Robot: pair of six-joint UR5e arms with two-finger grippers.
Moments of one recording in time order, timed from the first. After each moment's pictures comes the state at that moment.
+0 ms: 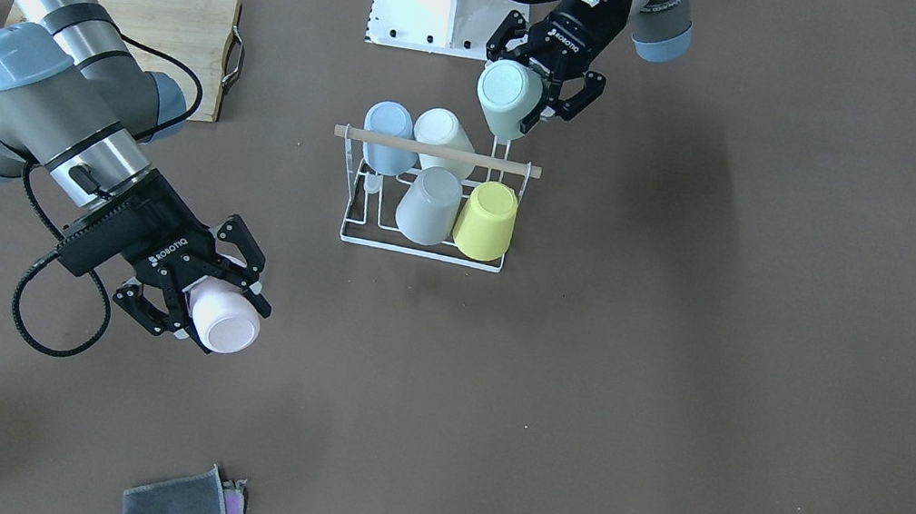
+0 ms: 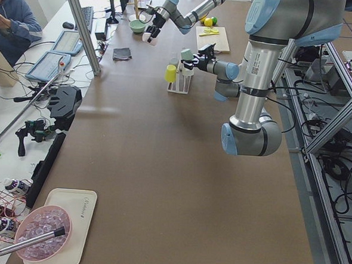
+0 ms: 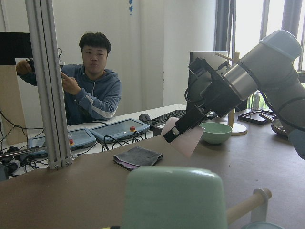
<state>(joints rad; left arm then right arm) -0.15 -1.91 -1.76 -2.96 -0.81 -0.37 0.82 -1.03 1.24 -0.17 1.83 0.87</state>
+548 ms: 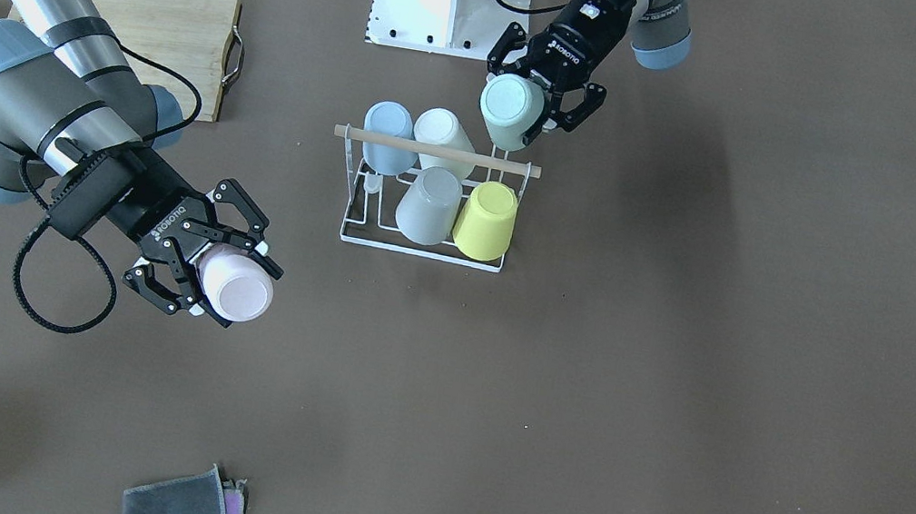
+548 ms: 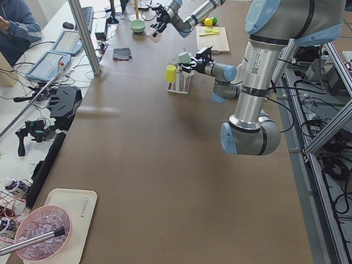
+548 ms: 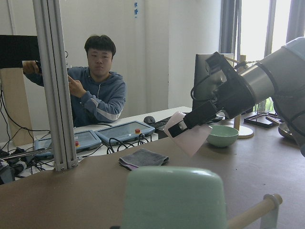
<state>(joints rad) -0.16 -1.93 -1.71 -2.96 -0.80 -0.43 0.81 -1.02 1.12 0.30 1.83 0.89</state>
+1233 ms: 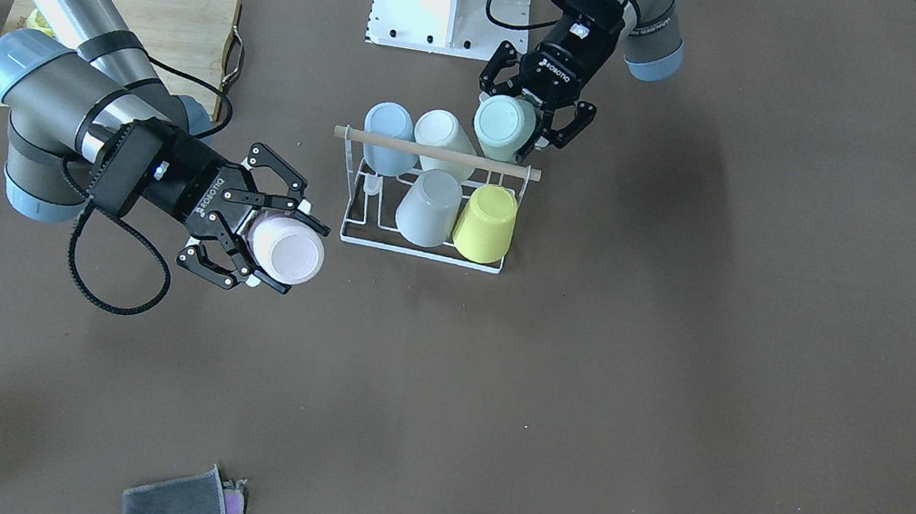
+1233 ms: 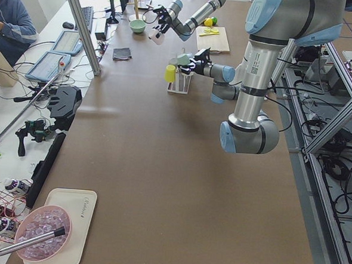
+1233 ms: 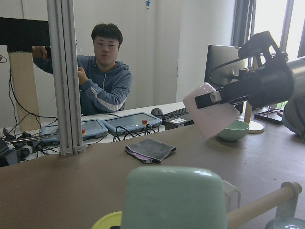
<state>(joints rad) -0.17 -1.95 -1.67 -2.95 -0.80 -0.47 0.77 -0.94 1.11 0.30 1.85 0.94</state>
